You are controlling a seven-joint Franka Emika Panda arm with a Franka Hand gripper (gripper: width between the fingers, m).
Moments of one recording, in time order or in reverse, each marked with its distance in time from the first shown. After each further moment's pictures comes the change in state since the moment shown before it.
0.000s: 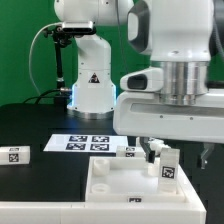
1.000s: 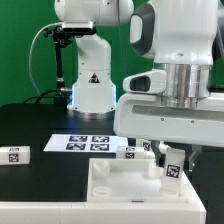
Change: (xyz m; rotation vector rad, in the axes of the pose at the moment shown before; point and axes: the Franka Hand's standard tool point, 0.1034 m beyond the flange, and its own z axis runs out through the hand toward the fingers) arm 0.001 0.002 0.005 -0.005 0.030 -0.009
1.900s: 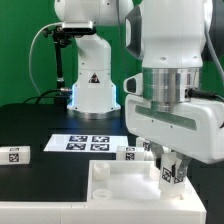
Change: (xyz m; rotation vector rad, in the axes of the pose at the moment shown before) arm 0.010 0.006 0.004 0.034 -0.047 0.857
